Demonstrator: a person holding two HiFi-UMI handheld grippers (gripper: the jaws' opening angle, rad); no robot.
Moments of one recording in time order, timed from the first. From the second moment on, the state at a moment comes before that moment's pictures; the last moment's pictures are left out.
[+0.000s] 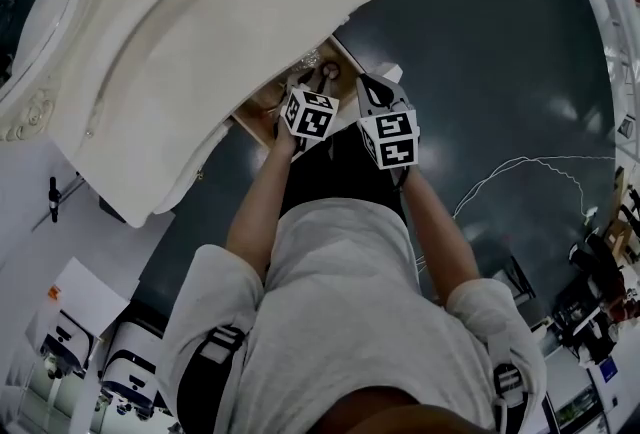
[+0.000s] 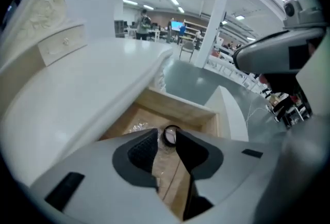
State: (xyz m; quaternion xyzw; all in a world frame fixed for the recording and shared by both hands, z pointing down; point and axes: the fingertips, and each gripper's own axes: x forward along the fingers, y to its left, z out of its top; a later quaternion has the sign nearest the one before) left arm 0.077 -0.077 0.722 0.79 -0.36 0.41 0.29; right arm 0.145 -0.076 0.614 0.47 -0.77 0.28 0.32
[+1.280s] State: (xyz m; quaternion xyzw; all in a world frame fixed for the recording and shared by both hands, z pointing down) left arm -0.007 -0.016 0.447 0.65 -0.74 0.08 0.15; right arm 0.075 -0.042 0.452 0.31 -0.93 0.11 0.17
